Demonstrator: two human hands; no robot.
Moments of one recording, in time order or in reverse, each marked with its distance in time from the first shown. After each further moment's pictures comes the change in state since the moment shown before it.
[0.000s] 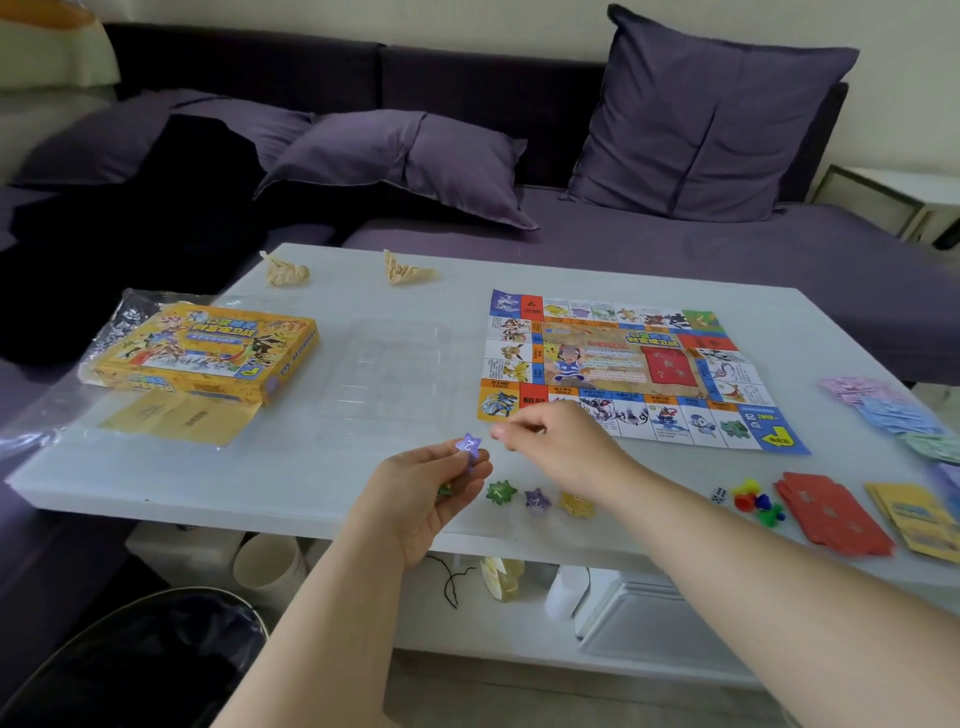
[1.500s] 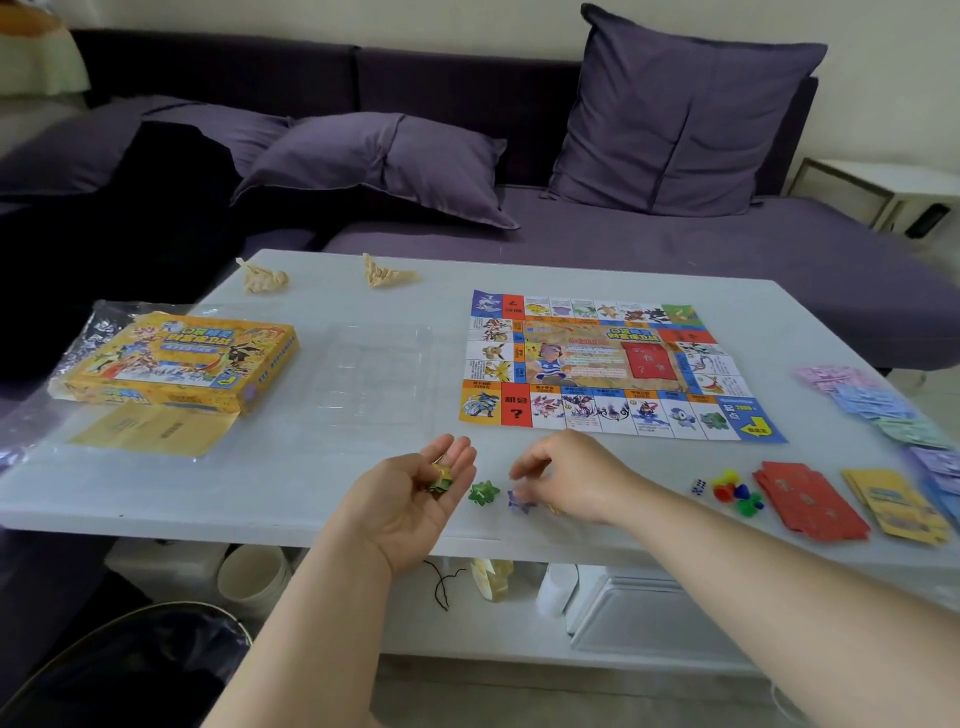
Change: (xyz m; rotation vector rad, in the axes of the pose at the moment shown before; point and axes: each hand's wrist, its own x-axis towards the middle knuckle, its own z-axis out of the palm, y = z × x) left_hand -0.009 0.005 0.010 -0.389 -0.032 -0.167; right_hand -0.010 0.030 -0.009 -0.246 -0.148 0.110
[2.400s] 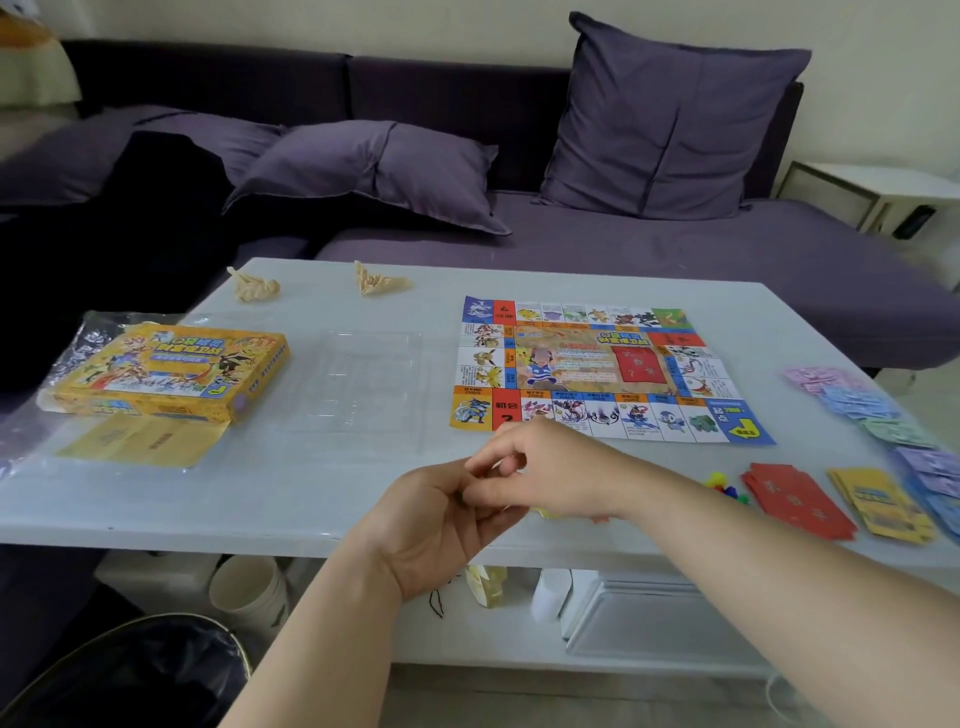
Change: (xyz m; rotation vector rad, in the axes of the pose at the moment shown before) left_hand -0.007 -0.017 0.015 0.180 -0.314 -0.140; right_hand -0.021 -0.030 -0.021 0.193 -0.113 -0.270
